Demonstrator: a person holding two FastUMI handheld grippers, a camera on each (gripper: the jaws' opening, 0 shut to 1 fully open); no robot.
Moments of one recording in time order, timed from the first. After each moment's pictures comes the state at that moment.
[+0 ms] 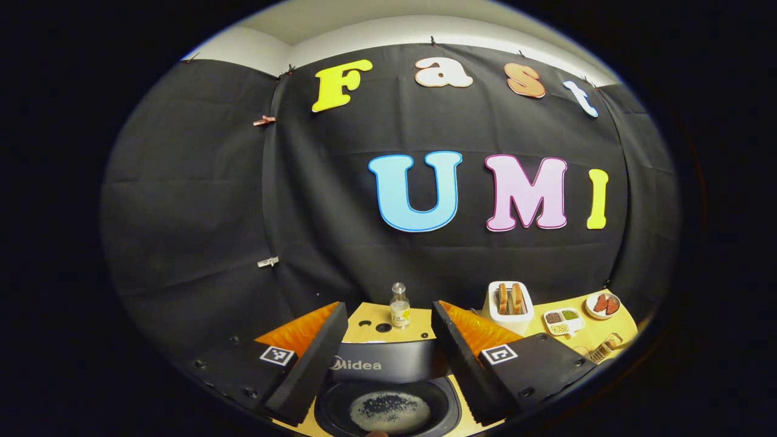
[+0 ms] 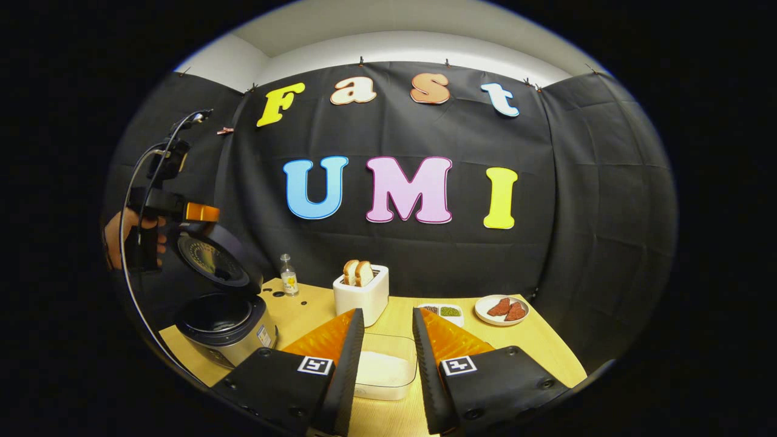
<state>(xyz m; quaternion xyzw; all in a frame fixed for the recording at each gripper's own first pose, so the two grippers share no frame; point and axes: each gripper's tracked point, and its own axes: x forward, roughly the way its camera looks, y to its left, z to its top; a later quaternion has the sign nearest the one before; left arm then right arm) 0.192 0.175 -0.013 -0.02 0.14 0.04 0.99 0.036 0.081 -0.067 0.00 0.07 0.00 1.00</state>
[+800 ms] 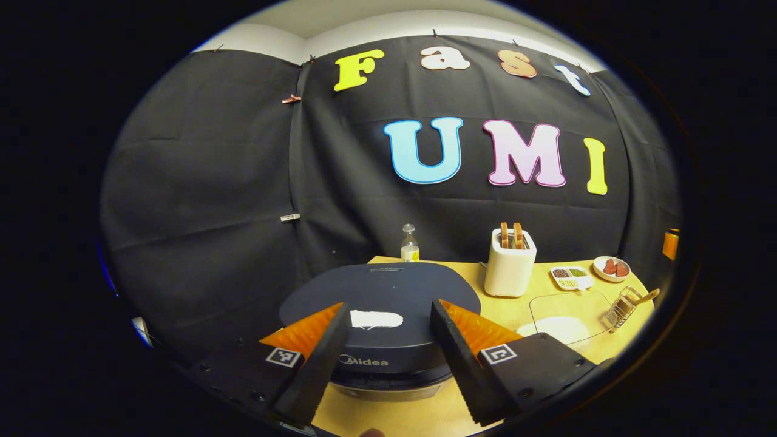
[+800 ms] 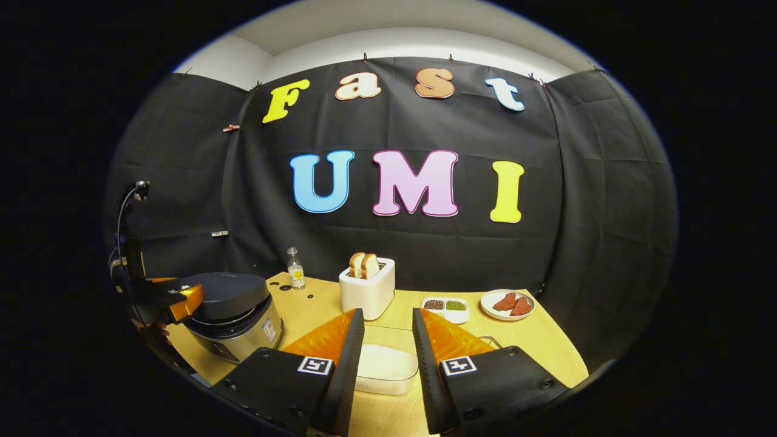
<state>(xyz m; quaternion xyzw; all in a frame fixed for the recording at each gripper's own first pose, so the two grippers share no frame) 0.075 0.151 -0.151 -0.02 0.16 0.08 0.98 0.028 0.083 -0.078 0.01 0.08 0.02 1.00</state>
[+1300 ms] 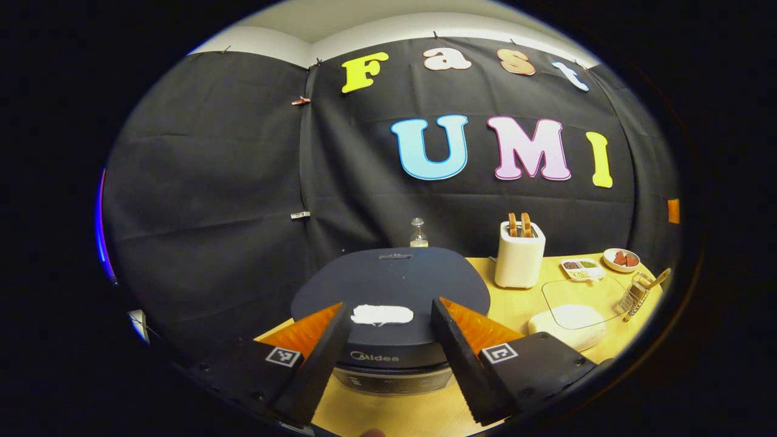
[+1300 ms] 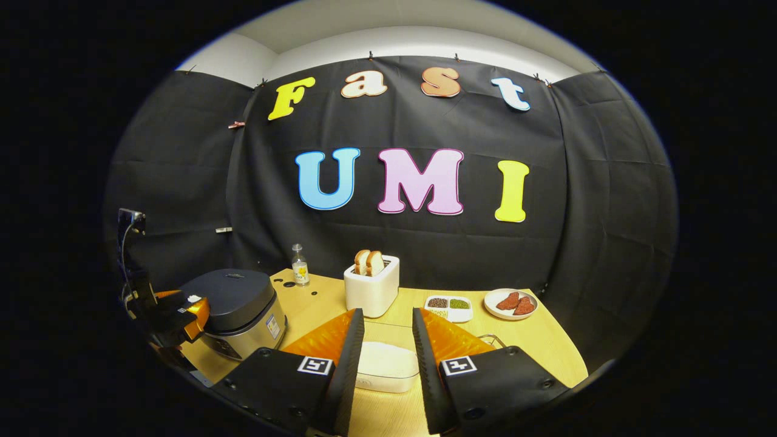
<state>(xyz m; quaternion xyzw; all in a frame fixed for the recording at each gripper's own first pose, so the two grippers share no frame) 0.059 0.153 -0.177 0.00 0.14 0.10 0.98 0.026 0.092 -0.079 0.00 0.09 0.03 1.00</state>
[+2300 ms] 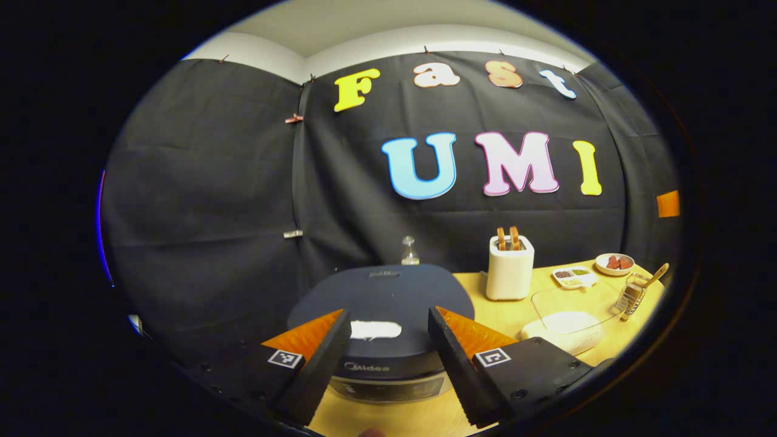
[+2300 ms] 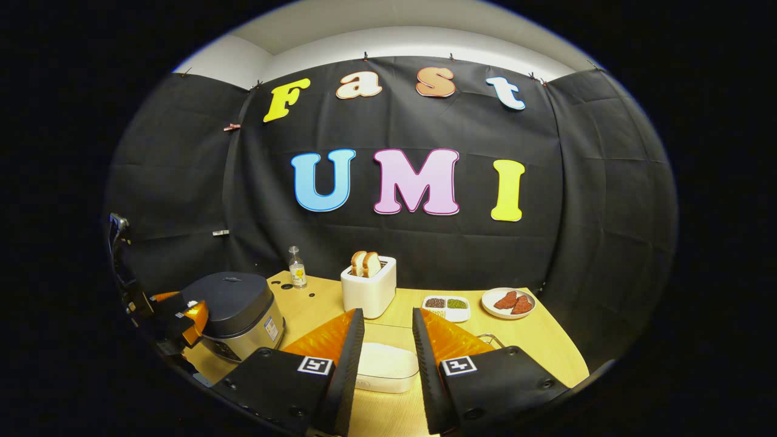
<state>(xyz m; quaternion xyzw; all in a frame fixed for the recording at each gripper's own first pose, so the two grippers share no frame) 0.061 0.133 -0.143 0.01 0.08 0.08 0.99 0.027 0.078 -0.074 0.01 0.08 0.01 1.00</state>
